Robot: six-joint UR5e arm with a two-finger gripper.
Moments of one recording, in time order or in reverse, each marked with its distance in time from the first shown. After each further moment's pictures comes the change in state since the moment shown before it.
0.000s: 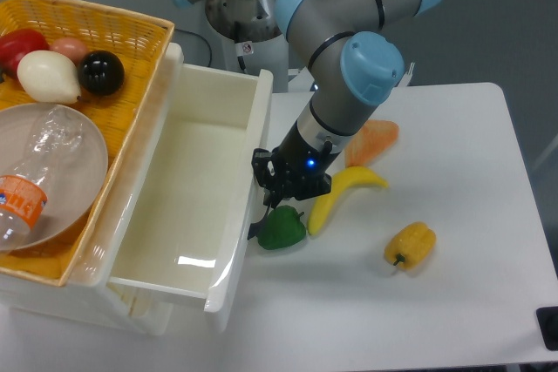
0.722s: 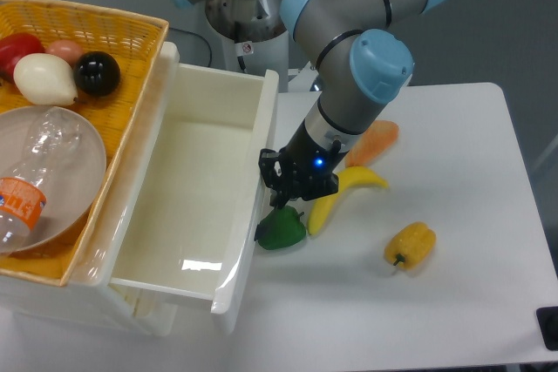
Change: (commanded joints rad) arm 0.015 -0.005 0.017 -0.006 -0.003 0.008
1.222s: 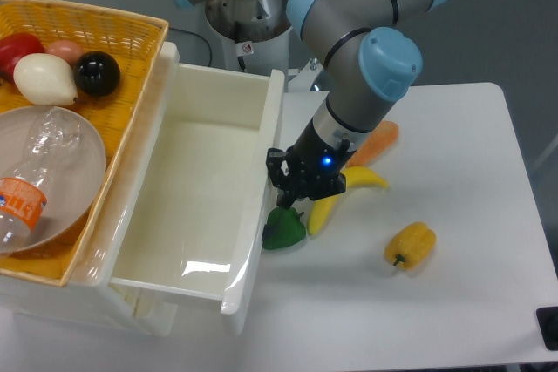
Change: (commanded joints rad) arm 0.015 0.000 0.002 -0.002 -0.003 0.018
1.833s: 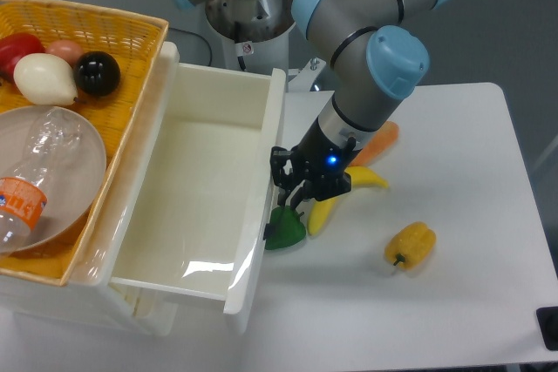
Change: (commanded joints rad) arm 0.014 0.000 -0.002 -0.002 -0.041 -0.003
